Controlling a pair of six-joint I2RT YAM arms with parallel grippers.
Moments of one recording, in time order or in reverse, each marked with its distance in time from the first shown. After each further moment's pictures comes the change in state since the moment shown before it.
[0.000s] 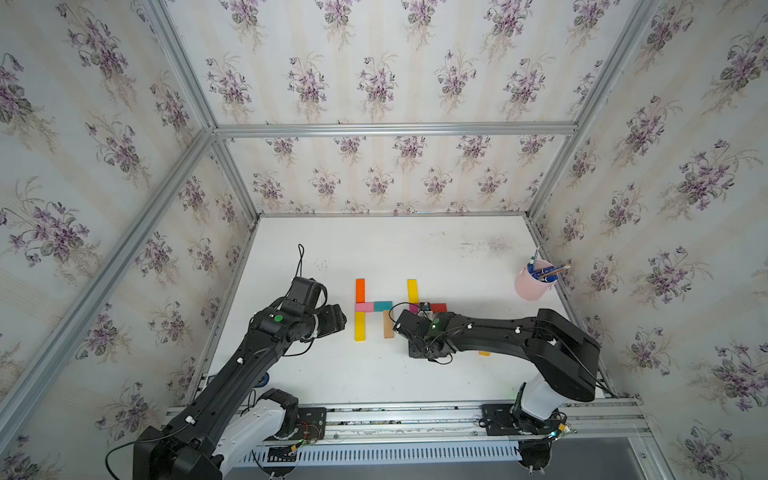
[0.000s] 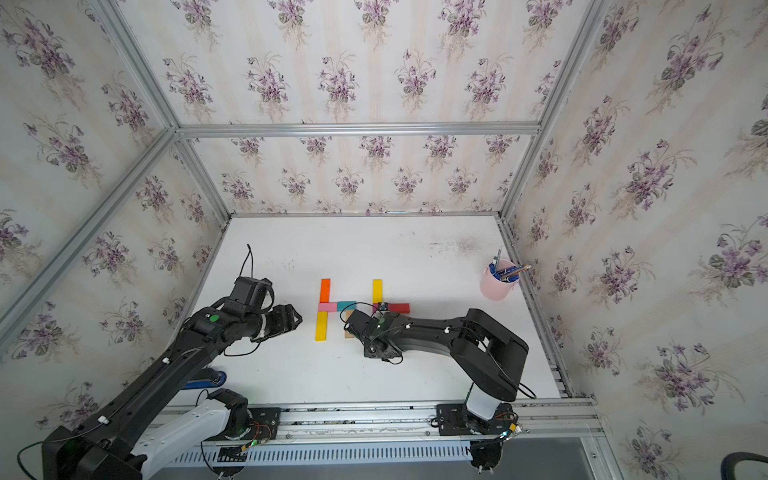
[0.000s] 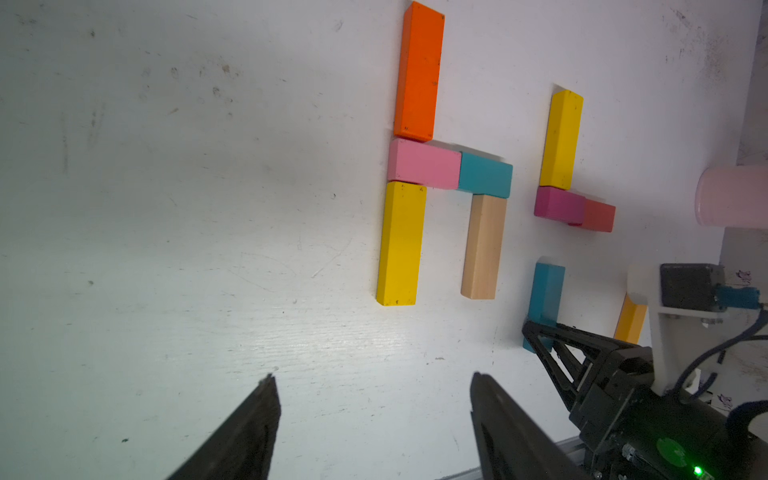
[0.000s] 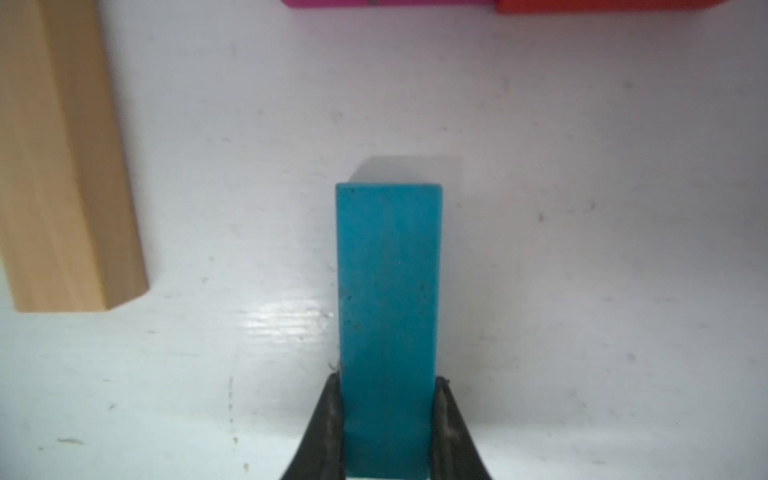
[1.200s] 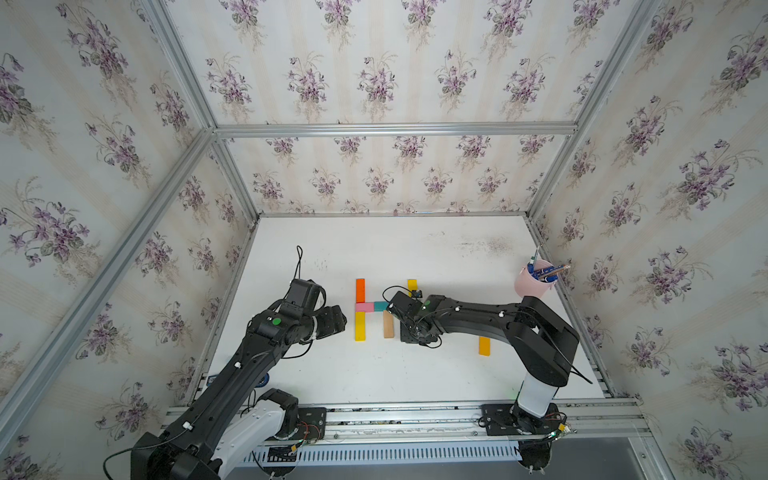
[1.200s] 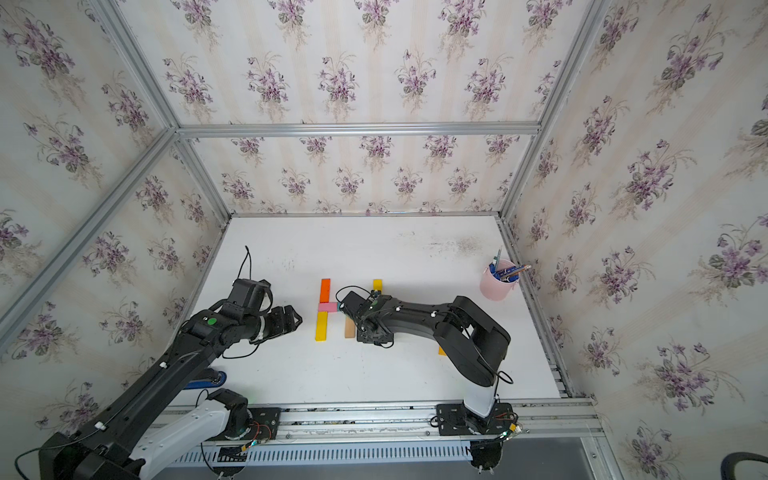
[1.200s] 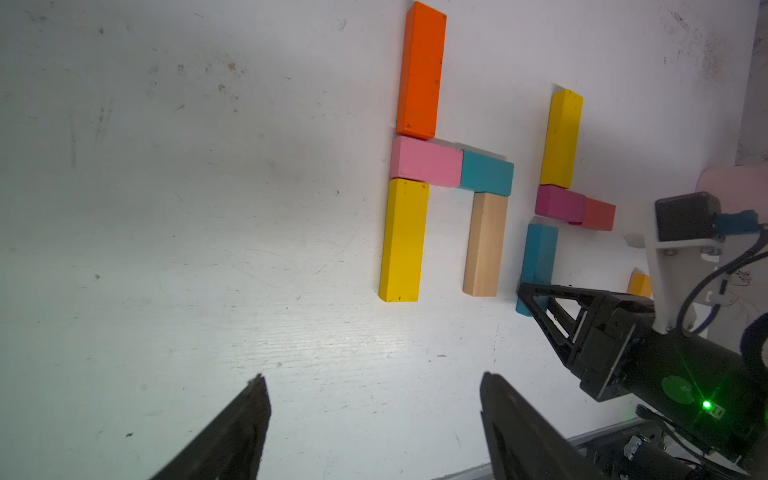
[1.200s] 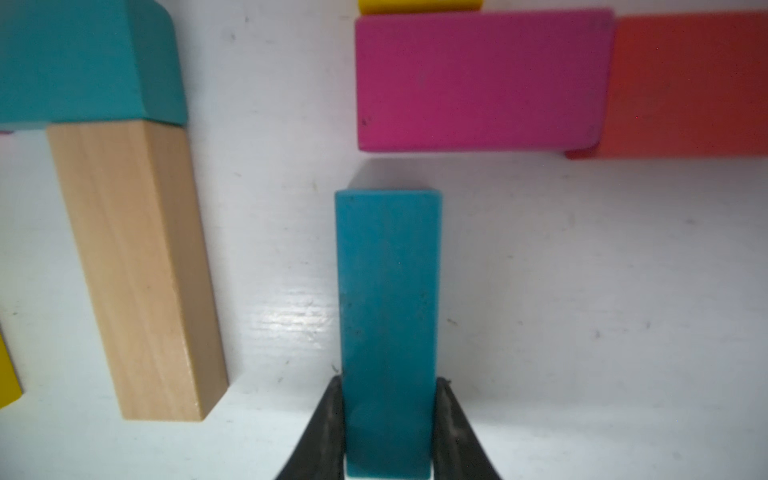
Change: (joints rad) left arm 0.000 -0.027 -0.011 -0.009 -0.004 -0.002; right arm -0.086 0.111 0.151 -0.028 -0.051 -0.078
